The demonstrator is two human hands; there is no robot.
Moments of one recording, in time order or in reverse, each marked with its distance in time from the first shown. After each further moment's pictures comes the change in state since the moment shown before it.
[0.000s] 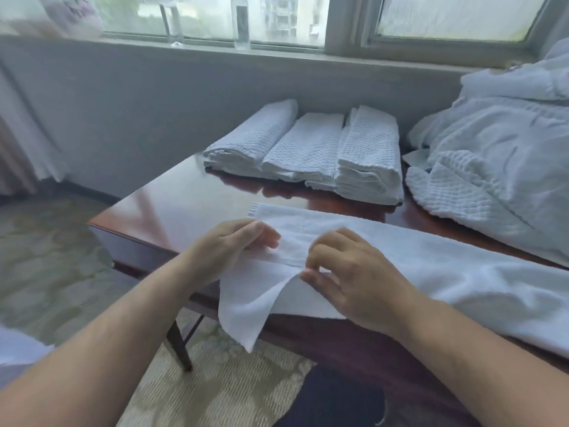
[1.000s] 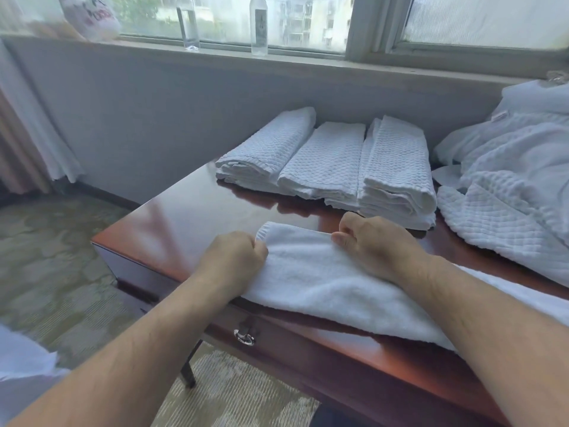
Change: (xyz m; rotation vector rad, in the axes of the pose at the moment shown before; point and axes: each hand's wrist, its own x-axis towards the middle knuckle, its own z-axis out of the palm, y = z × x) left_hand 0.043 -0.007 -0.011 0.723 0.282 -0.369; right_hand 0.080 0.108 0.024 -0.182 -0.282 0.465
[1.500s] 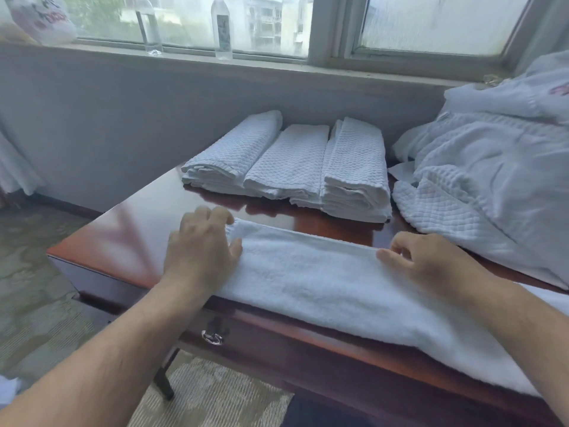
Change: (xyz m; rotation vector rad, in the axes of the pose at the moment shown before) left_hand -0.006 0.008 0.003 0.147 0.315 0.172; right_hand -0.088 0.077 -0.036 0.070 -0.018 0.258
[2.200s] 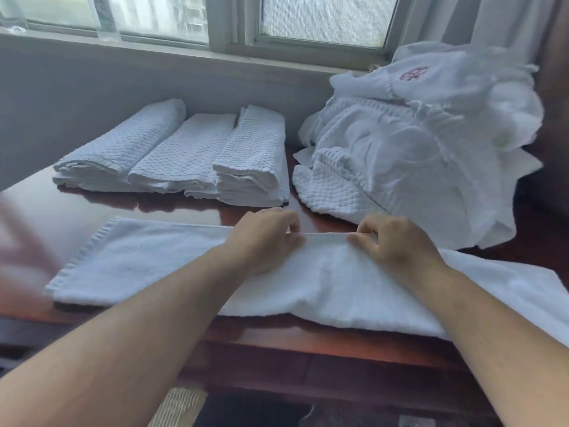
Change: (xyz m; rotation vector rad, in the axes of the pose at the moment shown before) left_hand -0.002 0.218 0.072 -0.228 -0.343 0.634; right_hand -0.060 0.114 -0.029 -0.009 0.292 0.099
